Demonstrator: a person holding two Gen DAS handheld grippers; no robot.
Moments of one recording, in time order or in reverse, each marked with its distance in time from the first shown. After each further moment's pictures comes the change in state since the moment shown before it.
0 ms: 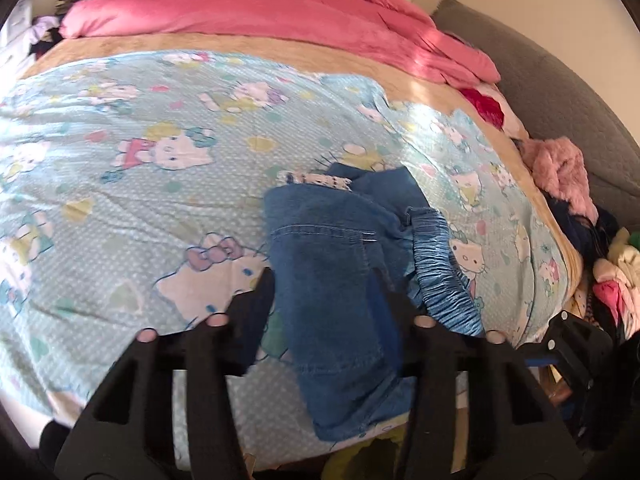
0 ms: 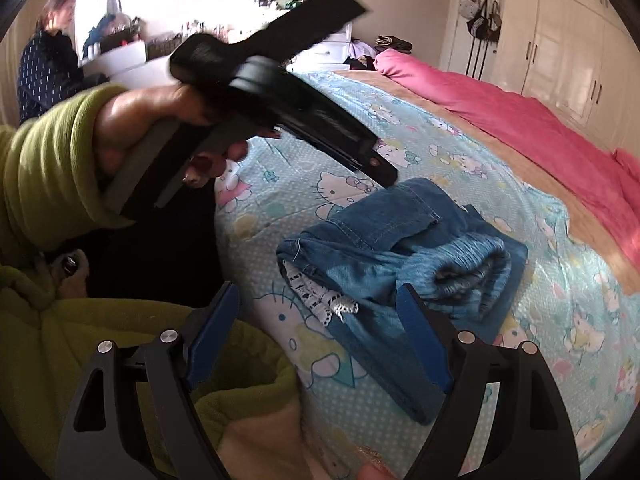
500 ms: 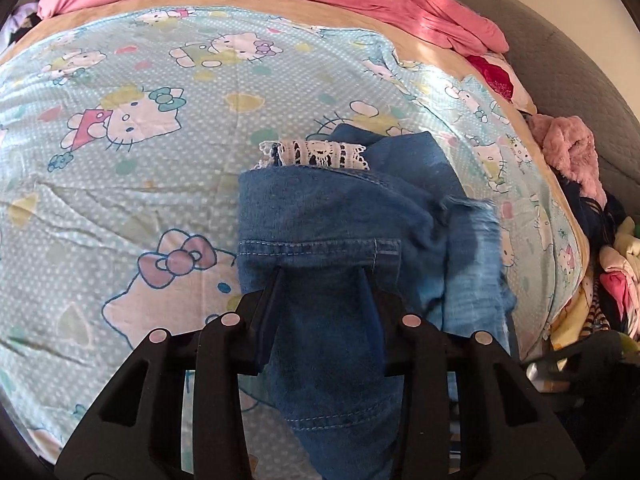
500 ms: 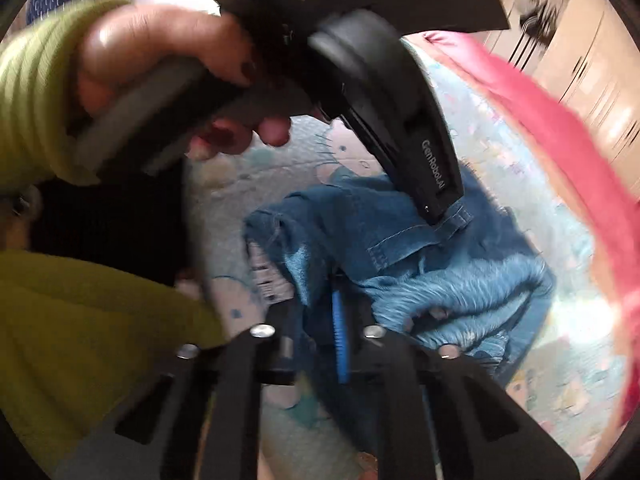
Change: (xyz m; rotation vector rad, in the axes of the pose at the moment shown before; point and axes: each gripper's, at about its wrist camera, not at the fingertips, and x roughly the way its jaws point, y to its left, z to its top) left arm 0.061 0.009 0.008 -0.001 0.122 -0.013; right arm 0.068 -0.010 0.018 -0.160 0.194 0.049
